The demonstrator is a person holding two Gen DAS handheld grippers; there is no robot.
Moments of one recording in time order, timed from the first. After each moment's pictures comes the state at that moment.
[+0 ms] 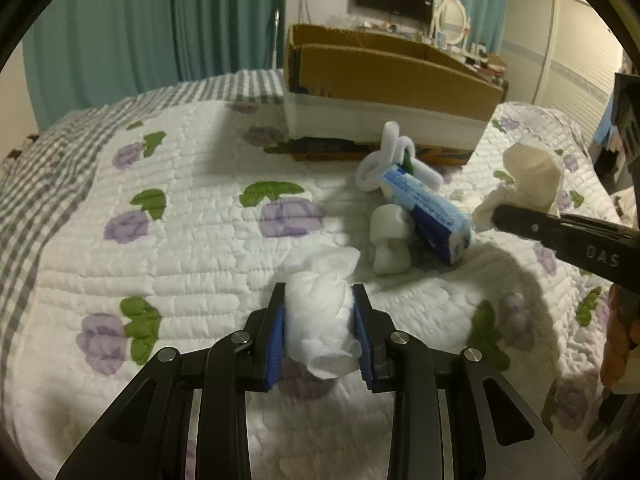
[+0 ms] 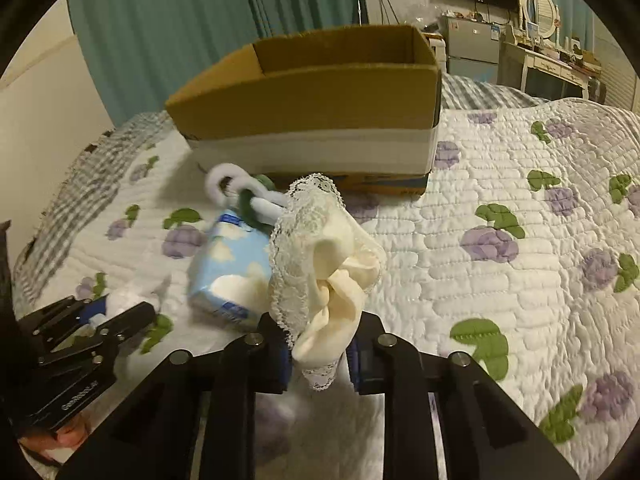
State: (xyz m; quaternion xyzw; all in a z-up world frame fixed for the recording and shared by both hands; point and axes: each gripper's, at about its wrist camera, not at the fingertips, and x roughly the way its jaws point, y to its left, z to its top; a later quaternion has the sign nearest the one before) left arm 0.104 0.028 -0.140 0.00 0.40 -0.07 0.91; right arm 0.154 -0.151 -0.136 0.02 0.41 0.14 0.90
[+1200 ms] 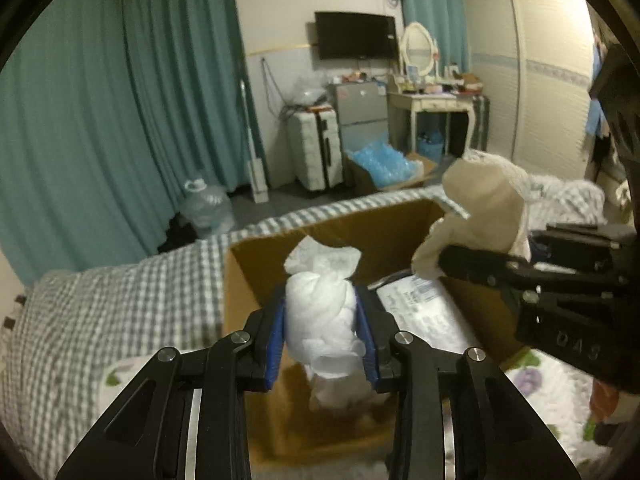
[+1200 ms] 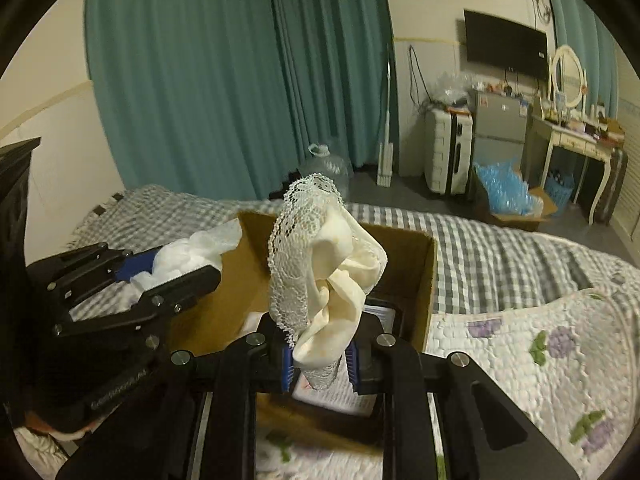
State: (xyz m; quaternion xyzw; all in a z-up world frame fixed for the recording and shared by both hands) left arm 0.279 -0.037 -0.010 0.09 0.29 -0.09 0.95; right arm 0.318 -0.156 -0.019 -0.01 0.33 0.18 0.93
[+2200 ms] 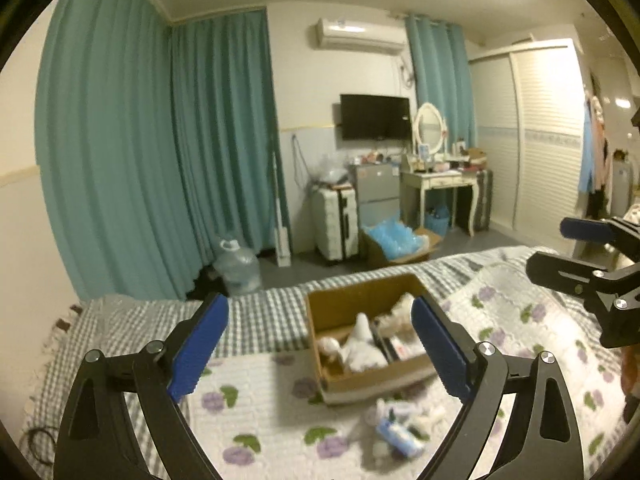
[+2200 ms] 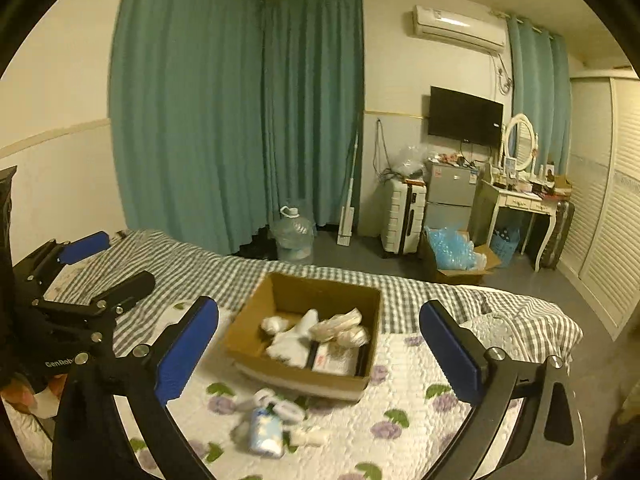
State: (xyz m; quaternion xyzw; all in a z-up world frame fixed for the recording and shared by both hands) left arm 0.123 0.040 0.105 0.05 0.17 -0.08 0.98; right arm 0.118 -0.136 0.128 -0.04 0.21 0.11 0.97
